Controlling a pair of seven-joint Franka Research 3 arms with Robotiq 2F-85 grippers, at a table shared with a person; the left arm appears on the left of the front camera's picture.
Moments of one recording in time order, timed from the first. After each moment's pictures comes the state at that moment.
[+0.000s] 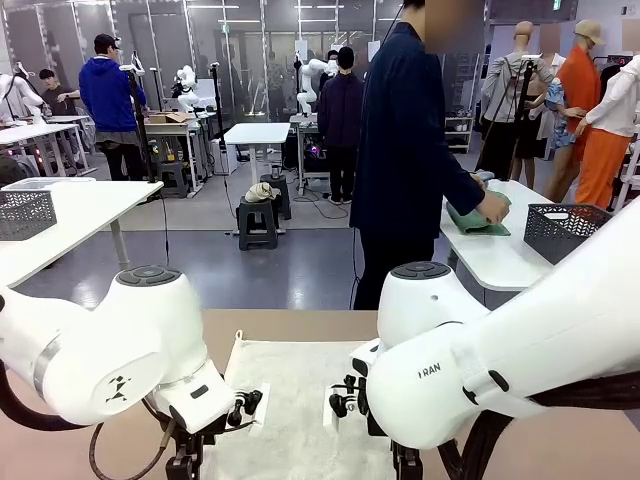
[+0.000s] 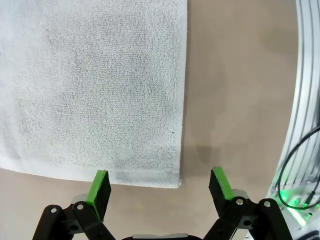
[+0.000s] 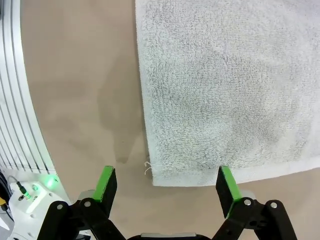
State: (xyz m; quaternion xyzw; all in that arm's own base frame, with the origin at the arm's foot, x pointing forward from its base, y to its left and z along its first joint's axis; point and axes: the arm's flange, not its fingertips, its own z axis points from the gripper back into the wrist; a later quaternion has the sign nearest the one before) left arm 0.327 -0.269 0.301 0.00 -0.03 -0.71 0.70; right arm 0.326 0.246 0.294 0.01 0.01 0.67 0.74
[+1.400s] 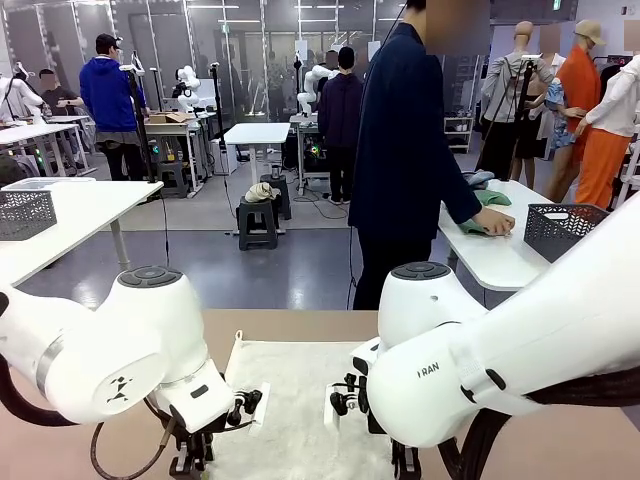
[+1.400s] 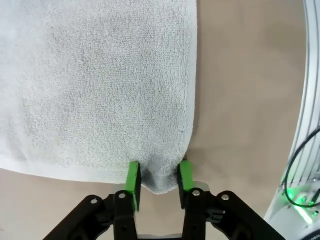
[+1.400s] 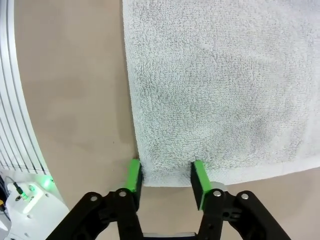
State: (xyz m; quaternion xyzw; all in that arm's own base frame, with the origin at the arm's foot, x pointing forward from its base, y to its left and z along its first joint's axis) left arm 0.332 -0.269 0.299 0.01 -0.04 -0.72 0.70; right arm 0.331 0.245 0.293 0.01 0.01 0.67 0.74
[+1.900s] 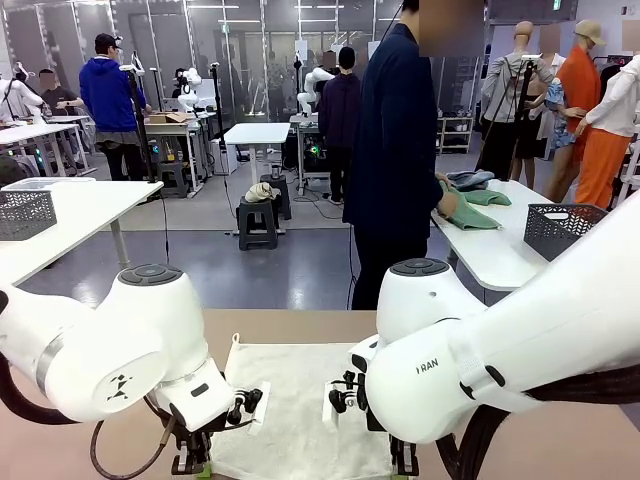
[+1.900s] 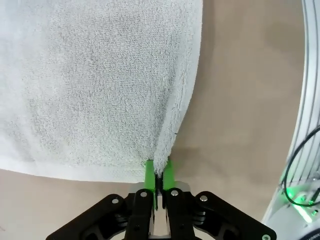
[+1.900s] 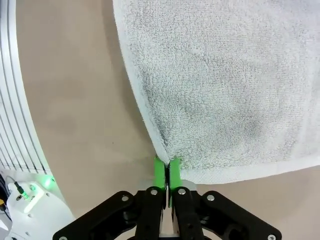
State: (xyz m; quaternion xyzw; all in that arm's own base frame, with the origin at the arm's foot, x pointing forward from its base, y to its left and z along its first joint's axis) left arm 0.332 -0.270 0.302 0.01 -0.03 -0.72 0.70; right arm 0.331 0.246 0.296 0.01 0.01 0.67 0.74
